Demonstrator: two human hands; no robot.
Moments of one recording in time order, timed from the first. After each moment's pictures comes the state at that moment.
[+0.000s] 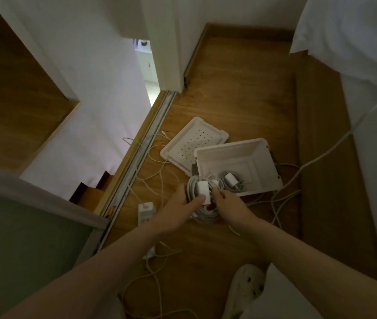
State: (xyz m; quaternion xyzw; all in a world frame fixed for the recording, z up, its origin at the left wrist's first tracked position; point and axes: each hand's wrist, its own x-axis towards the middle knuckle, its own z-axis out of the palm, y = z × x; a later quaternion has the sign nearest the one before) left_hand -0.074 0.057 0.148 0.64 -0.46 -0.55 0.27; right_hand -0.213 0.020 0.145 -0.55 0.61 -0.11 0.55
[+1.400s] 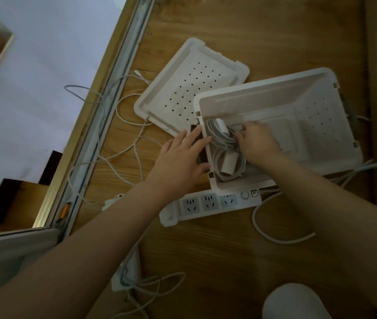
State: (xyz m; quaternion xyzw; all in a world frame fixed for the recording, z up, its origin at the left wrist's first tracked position) left_hand -0.045 -0.089 -0.051 0.62 -0.75 -0.23 0.02; right_hand -0.212 -0.168 -0.092 -0.68 0.69 0.01 0.27
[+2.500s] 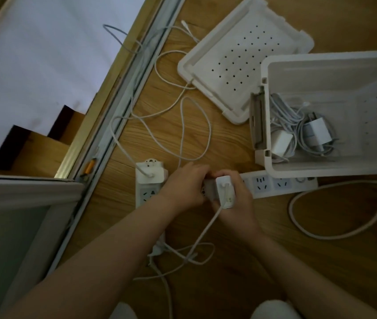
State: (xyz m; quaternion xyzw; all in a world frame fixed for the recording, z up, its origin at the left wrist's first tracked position) left_hand 0.013 -0.010 -0.137 0.63 -0.68 -0.37 0.03; right_hand -0.134 0.004 -0.139 -0.64 0.52 -0.26 0.51
